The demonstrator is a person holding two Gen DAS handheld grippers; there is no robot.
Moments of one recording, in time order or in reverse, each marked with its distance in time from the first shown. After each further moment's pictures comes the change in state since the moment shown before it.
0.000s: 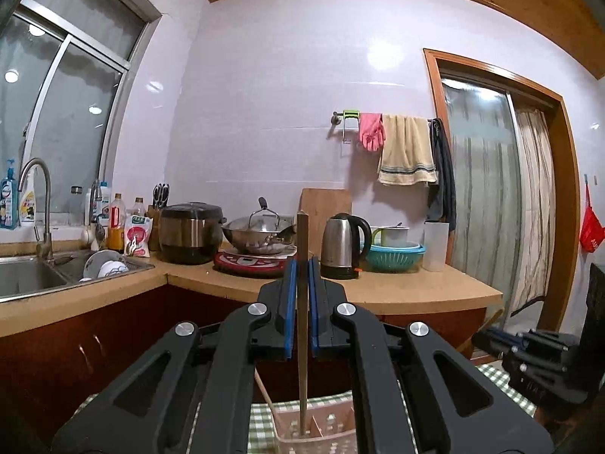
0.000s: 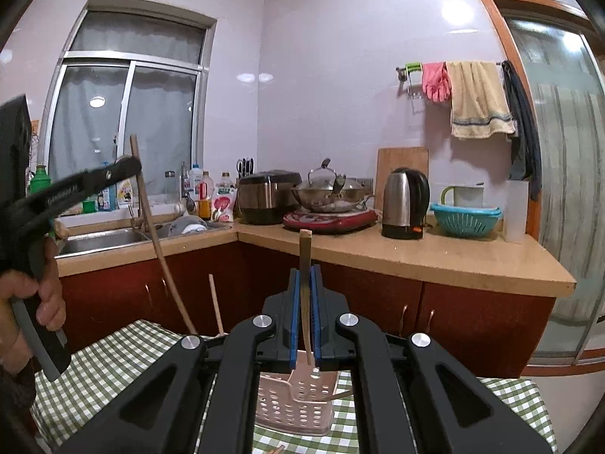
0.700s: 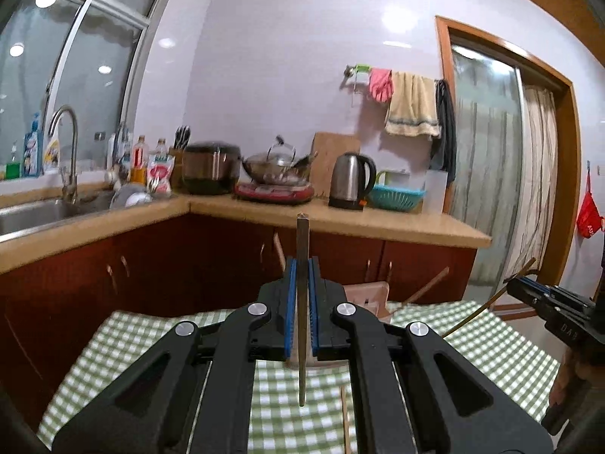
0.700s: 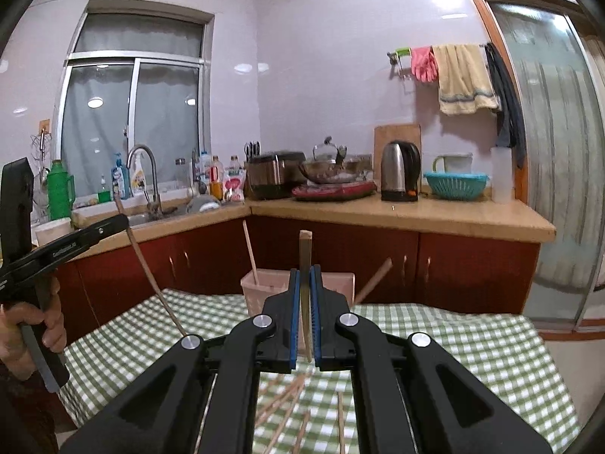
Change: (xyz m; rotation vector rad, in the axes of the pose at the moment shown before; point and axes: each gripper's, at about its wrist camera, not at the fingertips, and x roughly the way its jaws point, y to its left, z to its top) left arm -0.105 0.020 -0.063 -0.039 0.173 0.023; right arm -0.095 0.022 -0.047 0.041 0.035 0.007
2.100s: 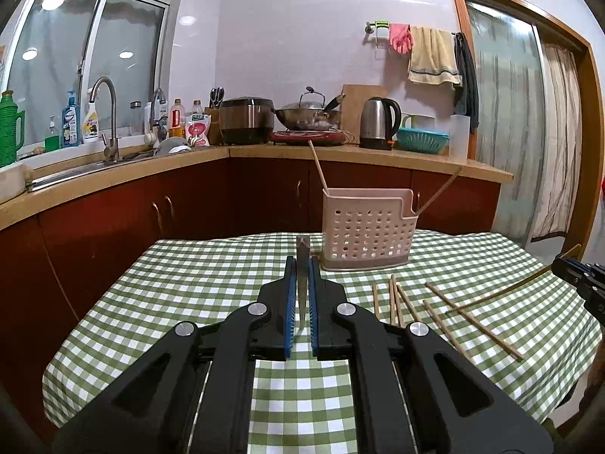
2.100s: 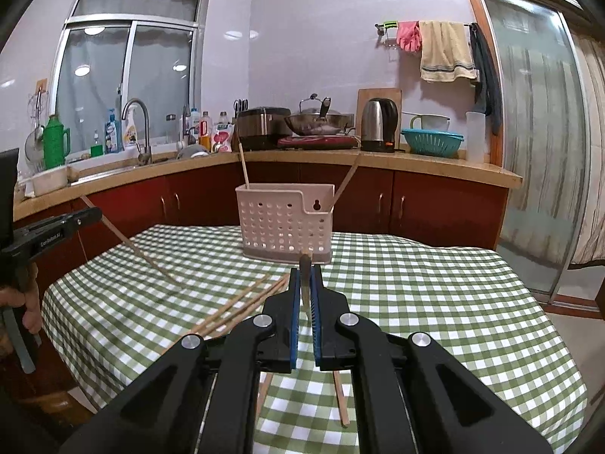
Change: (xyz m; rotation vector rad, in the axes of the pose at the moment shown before) left arm -0.073 -0.002 -0.110 0.026 0.156 0.153; right arm -0.069 0.010 -0.096 -0.018 0.140 -0.085
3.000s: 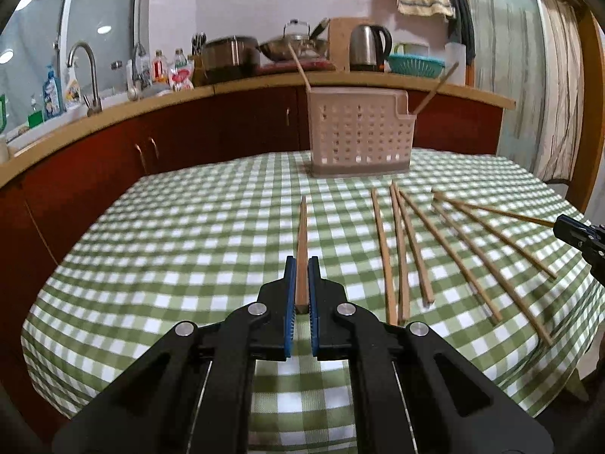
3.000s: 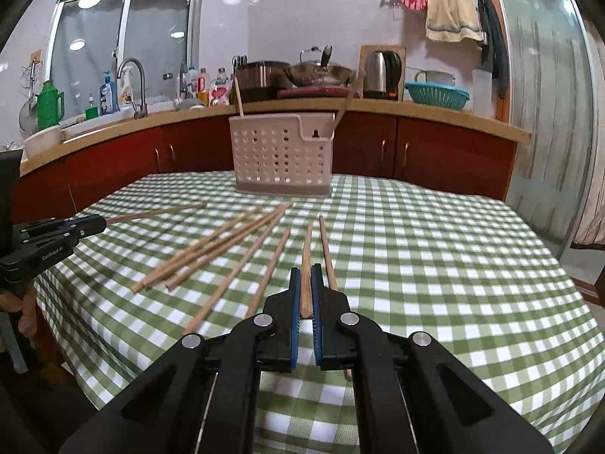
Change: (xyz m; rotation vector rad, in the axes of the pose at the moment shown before) left arm 0.037 -0.021 -0.079 0.073 0.204 0.004; right arm 0.031 -0.007 -0.060 -0.020 0.137 -0.003
